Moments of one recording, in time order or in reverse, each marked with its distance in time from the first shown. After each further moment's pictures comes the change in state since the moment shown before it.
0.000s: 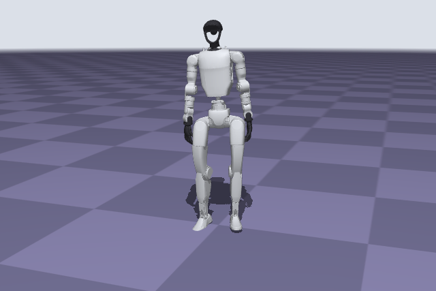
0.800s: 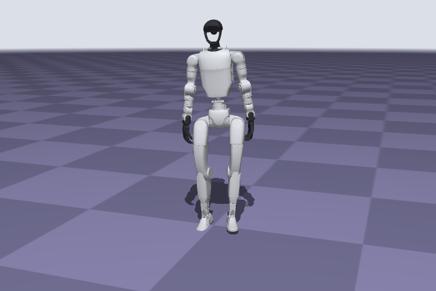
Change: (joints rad) left arm -0.034 0.042 0.017 0.007 -0.060 0.027 -0.065; right arm 0.040 -0.030 -0.097 -0.041 0.102 -0.025 -0.067; waist 0.011 -0.013 0.099; left_leg -0.049 -0.029 -0.015 -0.002 0.053 0.010; right_leg -0.038 0.037 0.132 0.086 -0.032 0.002
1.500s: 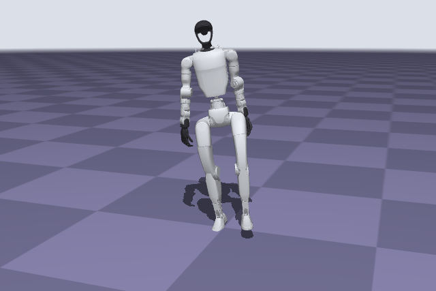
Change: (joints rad) left arm 0.100 -0.147 0.203 -0.100 -0.216 -0.078 0.040; right arm -0.054 -0.031 0.007 0.055 -0.028 0.042 0.005; waist 0.065 0.011 0.058; left_leg -0.299 0.041 -0.109 0.433 -0.027 -0.089; right_leg 0.106 0.037 -0.061 -0.070 -0.002 -0.107
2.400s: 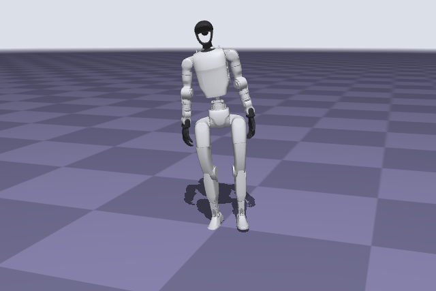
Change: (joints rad) left arm -0.067 0.083 -0.127 -0.042 0.205 0.047 -0.102; right arm 0.071 -0.015 -0.057 0.030 -0.023 0.032 -0.035; waist -0.134 0.078 -0.121; left_leg 0.316 -0.012 -0.017 -0.437 0.030 0.028; right_leg -0.038 0.019 -0.073 -0.003 -0.054 0.038
